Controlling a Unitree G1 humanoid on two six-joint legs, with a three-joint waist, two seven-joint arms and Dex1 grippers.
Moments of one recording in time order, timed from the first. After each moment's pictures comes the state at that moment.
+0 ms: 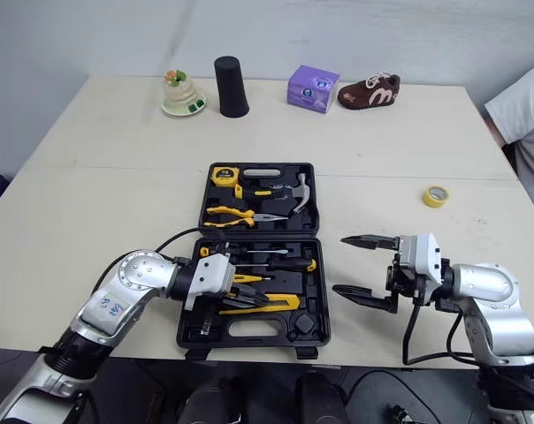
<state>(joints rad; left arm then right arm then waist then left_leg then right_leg) -0.38 0.60 -0.34 -0.19 -0.22 0.20 -1.14 -0.13 -0.73 -0.15 -0.10 0.54 -0.02 1.30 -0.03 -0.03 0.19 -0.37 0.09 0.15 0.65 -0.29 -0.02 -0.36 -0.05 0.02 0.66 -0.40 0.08</state>
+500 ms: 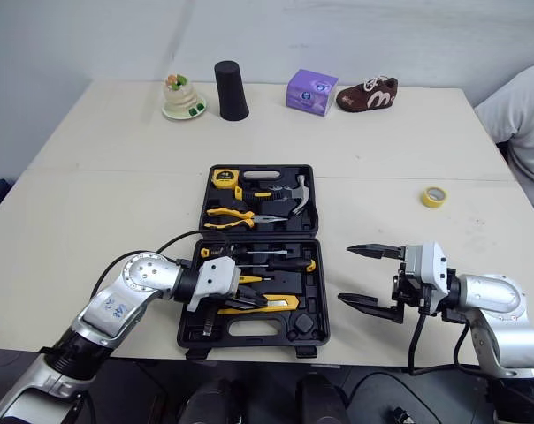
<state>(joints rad) -0.35 0.62 -0.37 -0.19 -0.18 0.26 -1.06 -0.07 -0.74 -0.16 -0.11 0.54 -0.02 1.30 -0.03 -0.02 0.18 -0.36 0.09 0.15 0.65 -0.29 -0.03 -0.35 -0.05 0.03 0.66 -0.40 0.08</state>
